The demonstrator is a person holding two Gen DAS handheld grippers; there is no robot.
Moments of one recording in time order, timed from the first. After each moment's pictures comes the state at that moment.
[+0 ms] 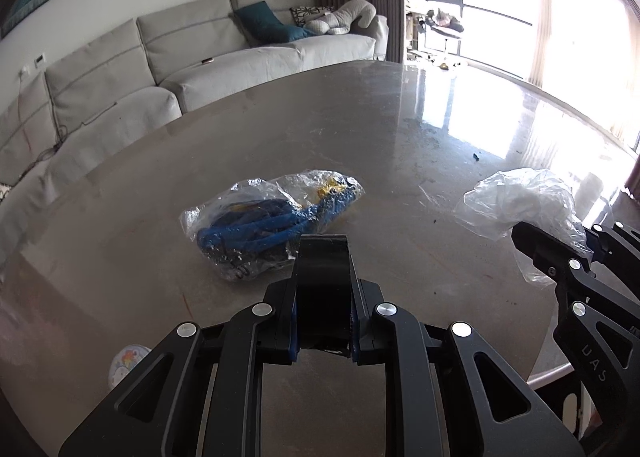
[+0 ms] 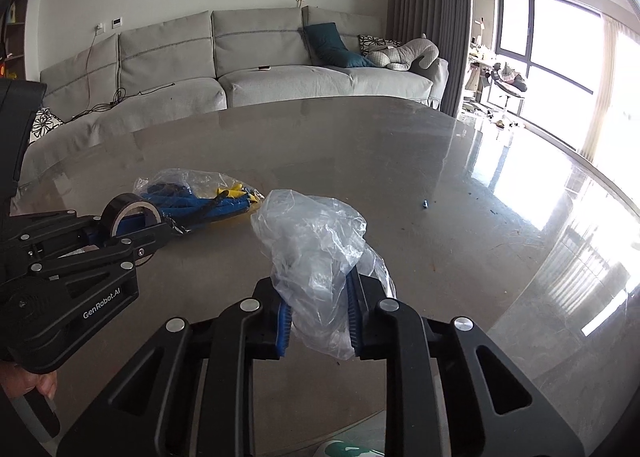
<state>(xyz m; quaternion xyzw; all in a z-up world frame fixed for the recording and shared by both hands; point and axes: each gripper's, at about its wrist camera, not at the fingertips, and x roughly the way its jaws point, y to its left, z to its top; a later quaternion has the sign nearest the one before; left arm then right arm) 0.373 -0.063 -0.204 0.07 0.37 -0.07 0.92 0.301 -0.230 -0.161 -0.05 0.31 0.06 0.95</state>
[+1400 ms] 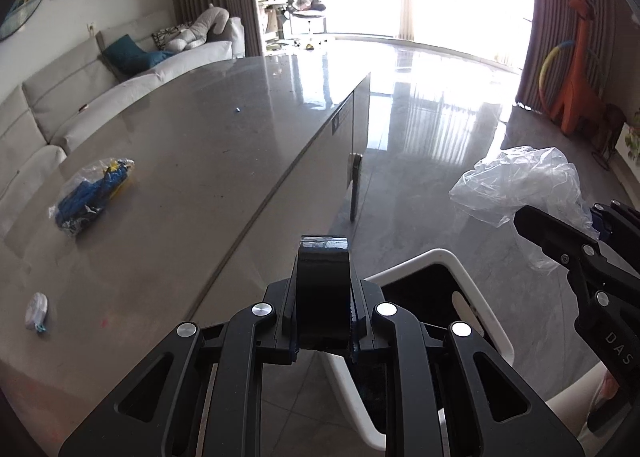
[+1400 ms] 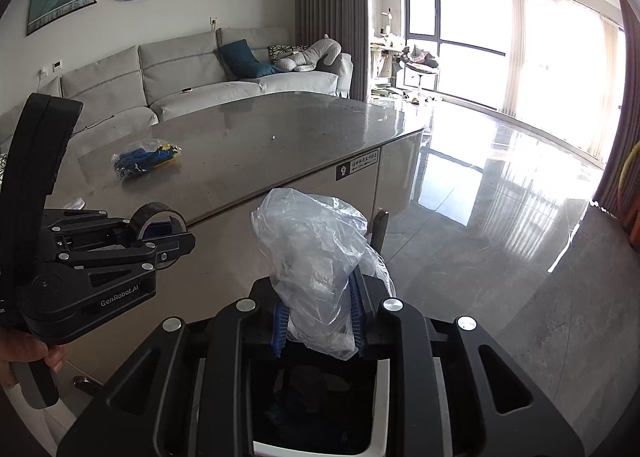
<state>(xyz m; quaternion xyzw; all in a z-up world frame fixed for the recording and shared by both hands) 0.194 -0.198 -0.226 0.16 0.36 -0.28 0.88 0.087 -0.325 -0.176 0.01 0.29 -0.08 0.95</state>
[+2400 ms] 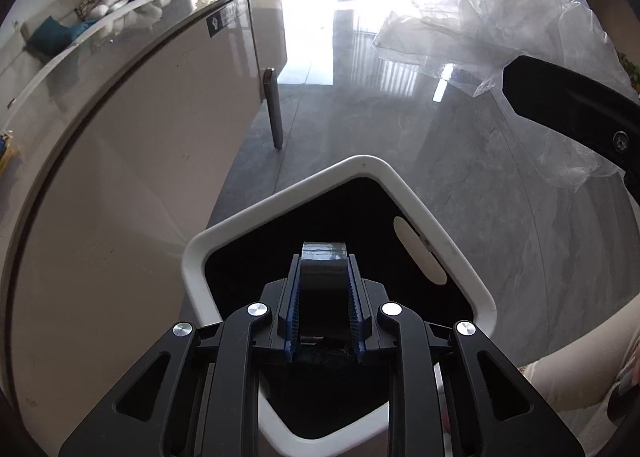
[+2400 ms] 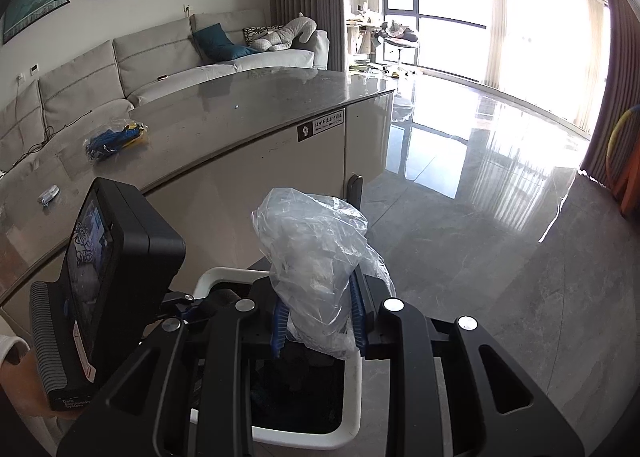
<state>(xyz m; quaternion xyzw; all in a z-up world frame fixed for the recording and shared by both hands) 0.174 -0.278 -0.320 0.21 0.46 -0.36 0.78 0.085 -0.349 -0.206 0.04 0.33 -0.11 0.94</state>
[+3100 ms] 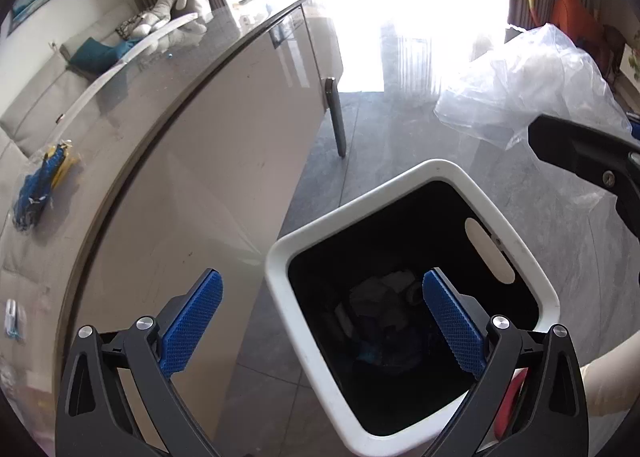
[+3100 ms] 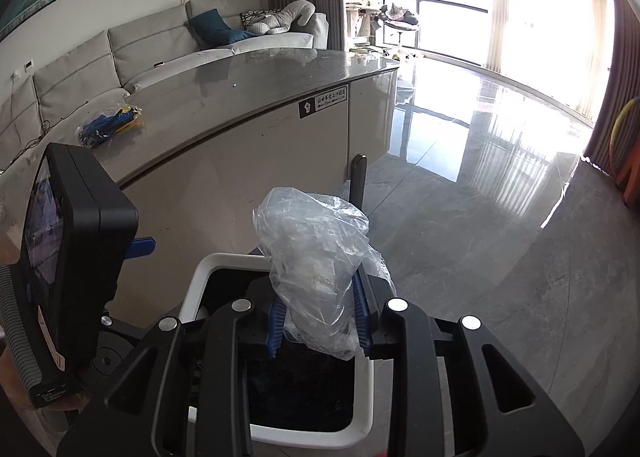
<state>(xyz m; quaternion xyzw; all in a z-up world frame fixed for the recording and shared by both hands) 0.188 -0.251 -0.302 0.26 0.41 -0.26 0.84 0.097 -0.352 -0.222 0.06 0.36 -0.10 0.93</state>
